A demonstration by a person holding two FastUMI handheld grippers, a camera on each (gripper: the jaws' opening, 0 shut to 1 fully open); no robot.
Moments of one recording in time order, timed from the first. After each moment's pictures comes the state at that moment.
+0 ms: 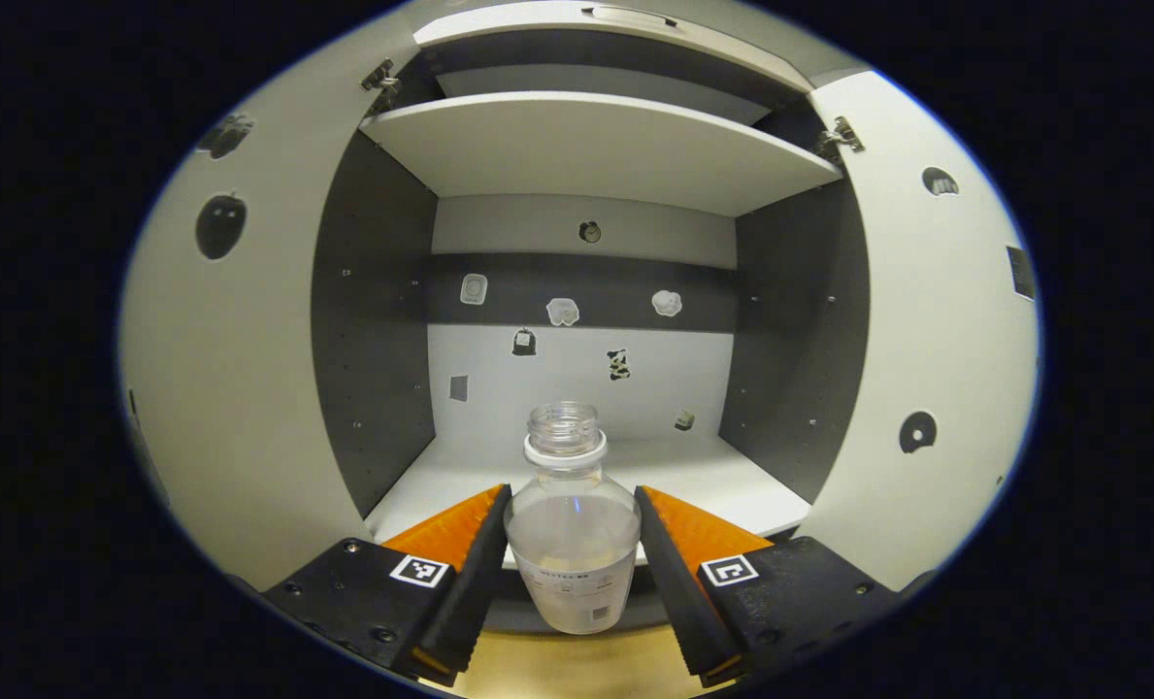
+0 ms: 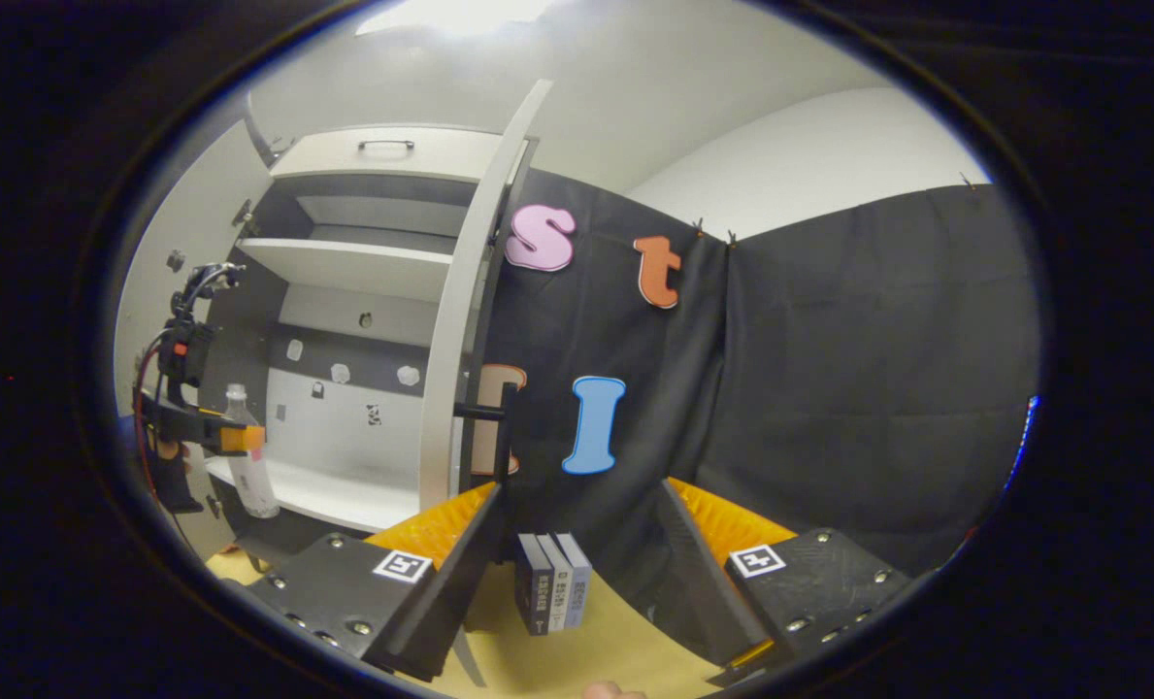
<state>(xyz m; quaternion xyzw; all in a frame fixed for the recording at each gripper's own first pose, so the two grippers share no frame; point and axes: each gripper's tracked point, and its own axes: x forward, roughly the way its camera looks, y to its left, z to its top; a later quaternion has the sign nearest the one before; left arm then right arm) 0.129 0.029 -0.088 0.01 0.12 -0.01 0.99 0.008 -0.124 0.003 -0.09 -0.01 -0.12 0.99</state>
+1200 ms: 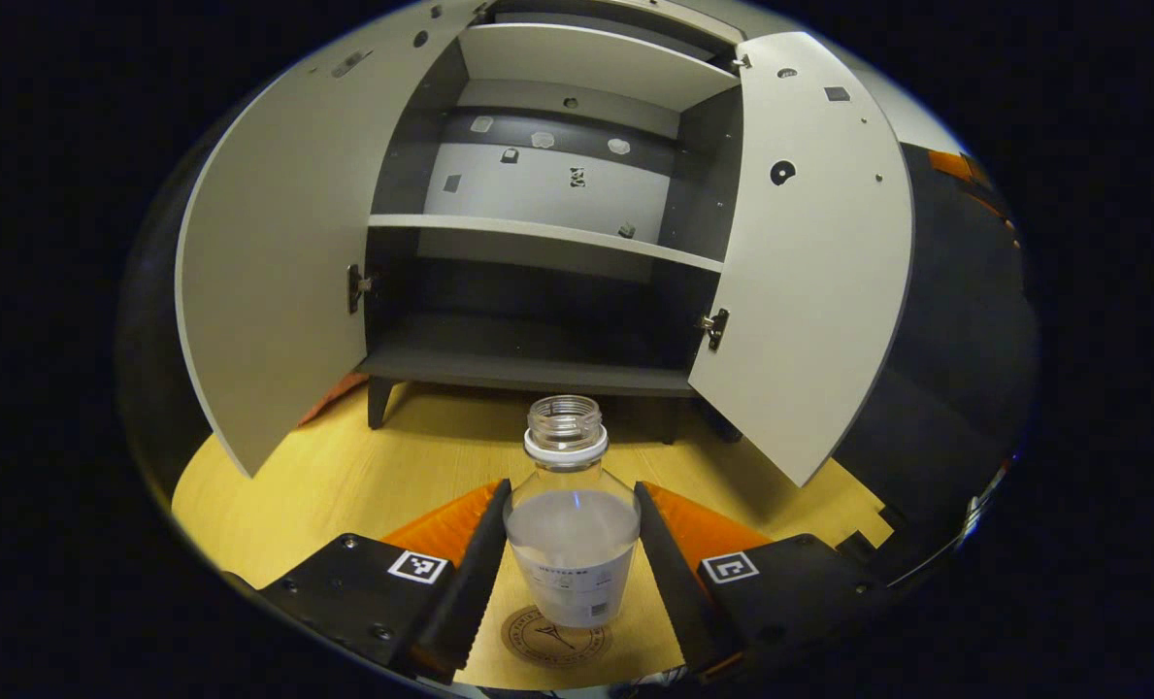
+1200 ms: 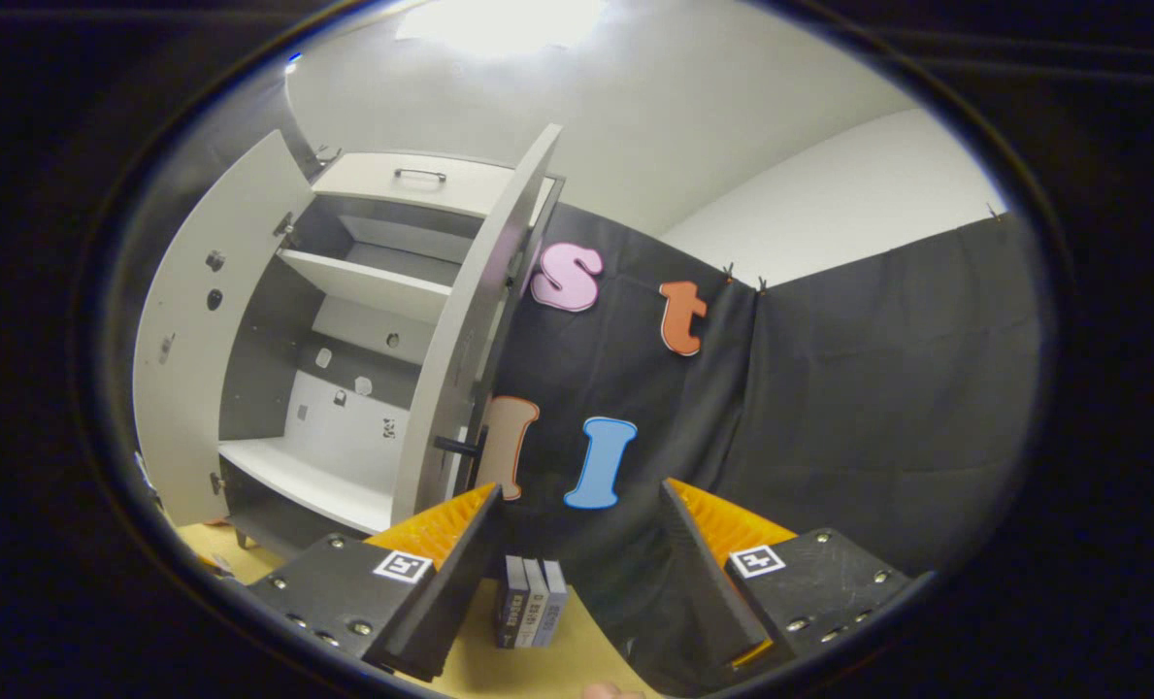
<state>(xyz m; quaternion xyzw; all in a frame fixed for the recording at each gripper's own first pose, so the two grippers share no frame) -0.093 -0.014 -0.343 -0.07 0.24 -0.06 0.97 -0.004 -0.146 0.045 -0.14 -0.06 -0.06 0.99</state>
